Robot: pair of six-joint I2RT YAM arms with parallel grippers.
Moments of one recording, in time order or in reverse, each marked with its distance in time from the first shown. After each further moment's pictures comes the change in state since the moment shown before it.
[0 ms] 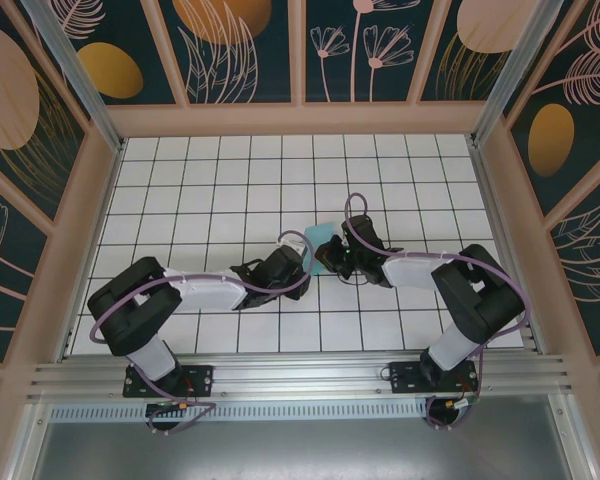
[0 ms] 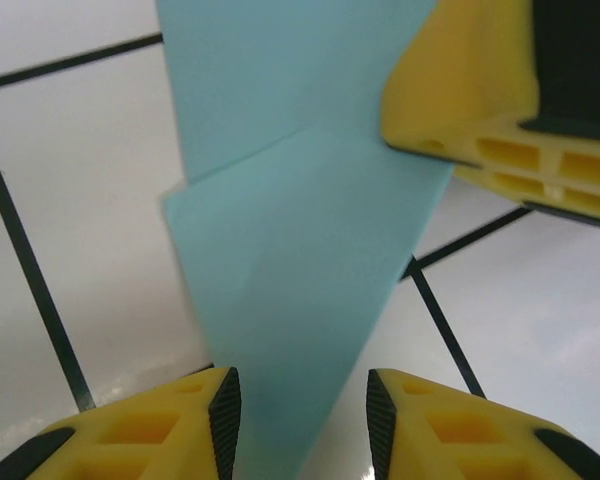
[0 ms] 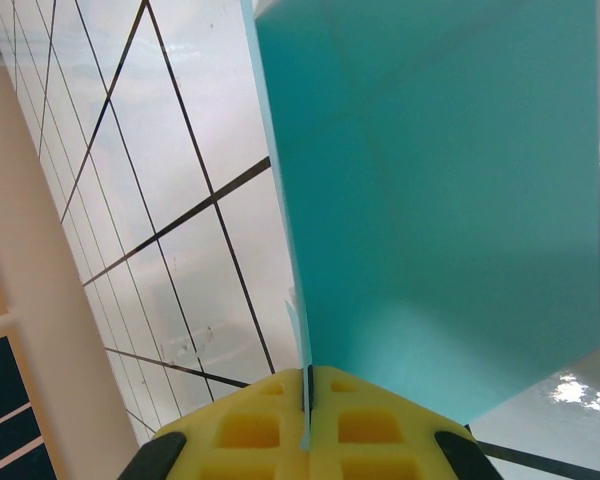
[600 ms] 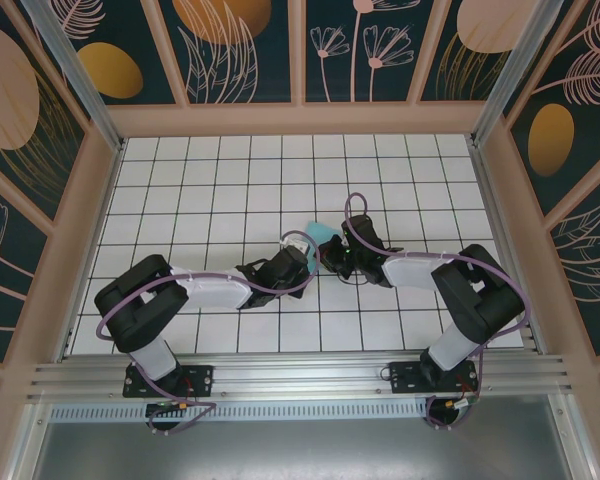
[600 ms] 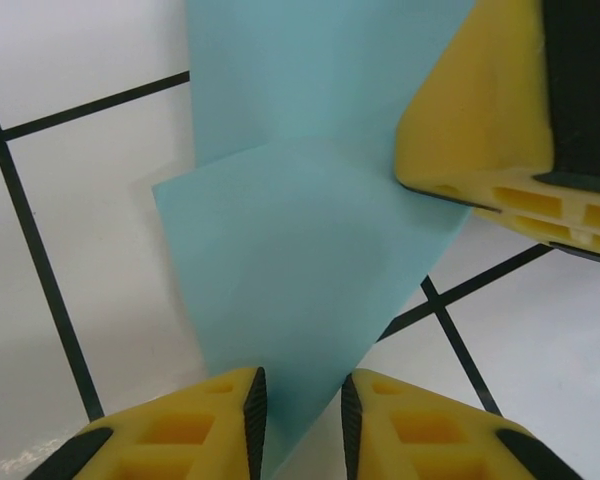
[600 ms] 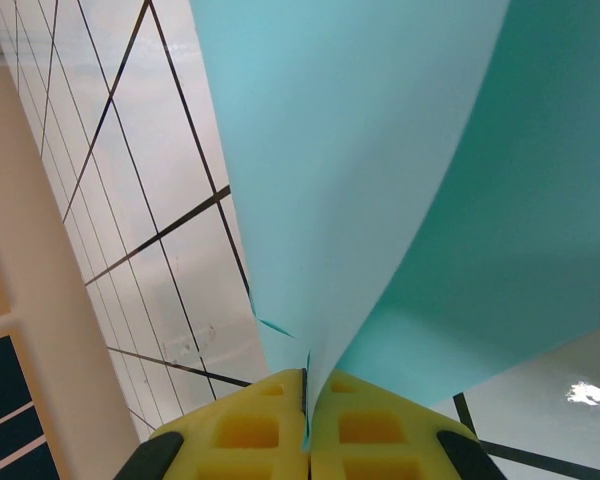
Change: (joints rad) left arm -0.013 0.031 0.024 0.000 -0.076 0.024; right arm 0.000 0.000 0.002 0.000 -0.003 0.000
